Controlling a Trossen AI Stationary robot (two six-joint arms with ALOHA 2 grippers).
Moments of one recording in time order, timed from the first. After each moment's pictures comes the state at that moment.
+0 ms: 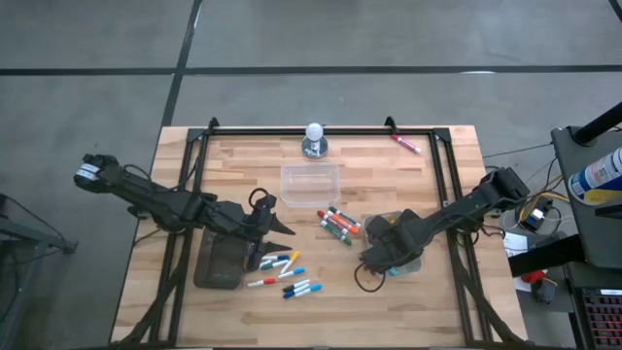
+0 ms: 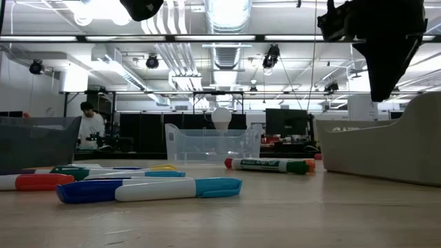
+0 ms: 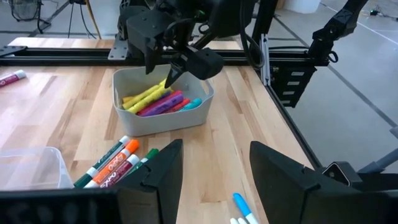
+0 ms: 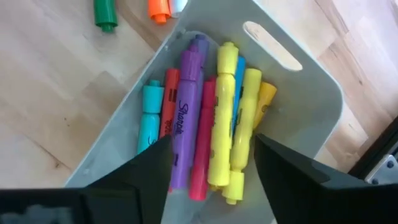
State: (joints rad) left arm -0.32 1.14 0.86 -0.04 -0.13 -0.16; right arm 0.44 1.66 1.26 -1.29 0.26 1.23
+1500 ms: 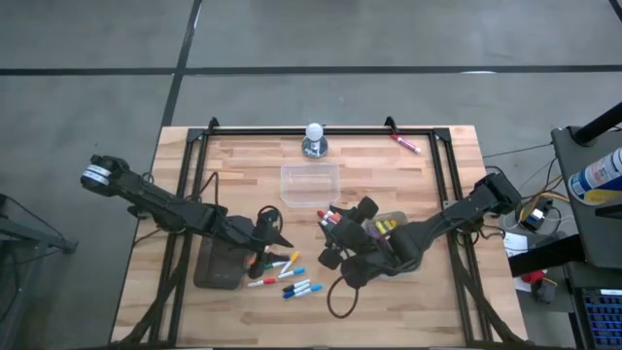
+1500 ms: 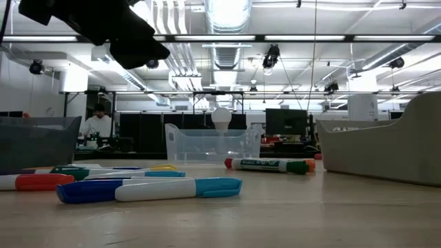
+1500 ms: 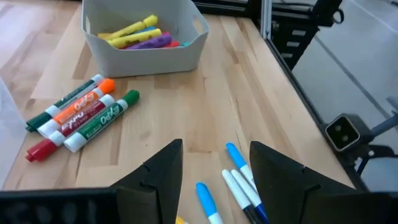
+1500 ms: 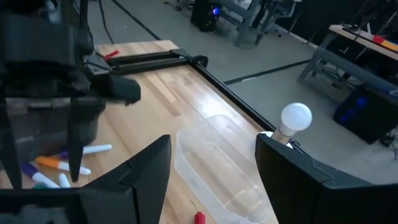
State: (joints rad) left arm -0.33 1.24 0.65 0.16 -0.08 -0.25; right arm 0.48 1.75 1.53 -0.62 1.10 0.56
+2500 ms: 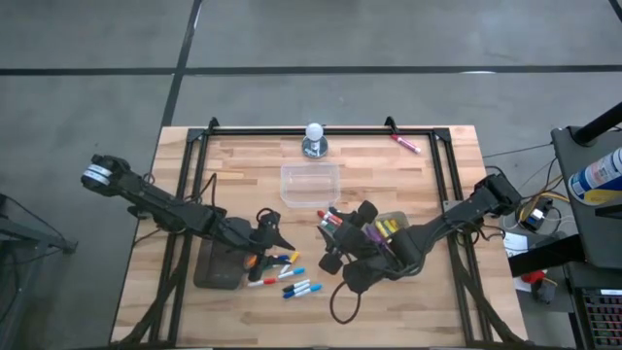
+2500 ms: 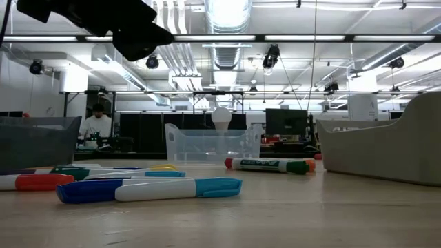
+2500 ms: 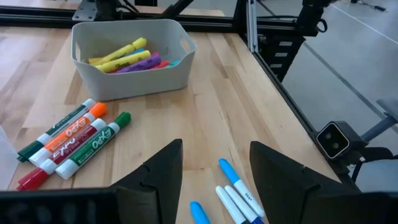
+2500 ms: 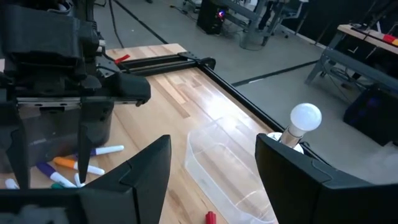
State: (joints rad) left arm -0.35 1.25 0.65 0.24 -0.08 -0.19; right arm 0.50 1.75 1.53 -0.59 1.10 0.57
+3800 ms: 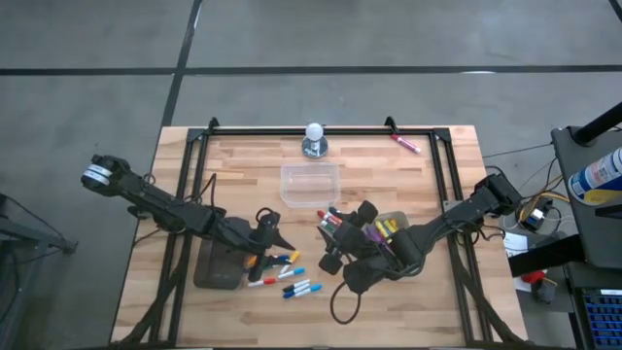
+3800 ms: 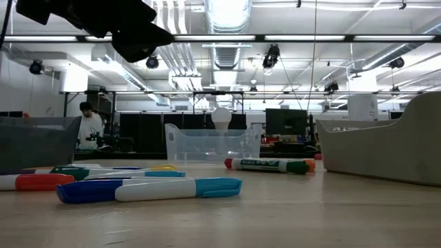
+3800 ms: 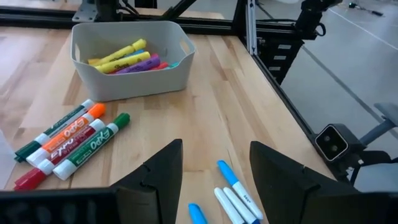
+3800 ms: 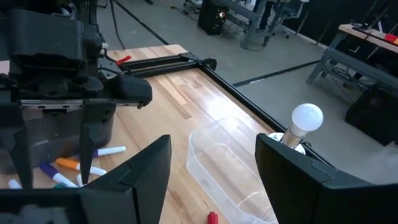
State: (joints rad) left arm -0.35 1.25 0.64 0.26 -0.08 -0.20; right arm 0.50 1.75 1.53 -0.58 1.10 0.57
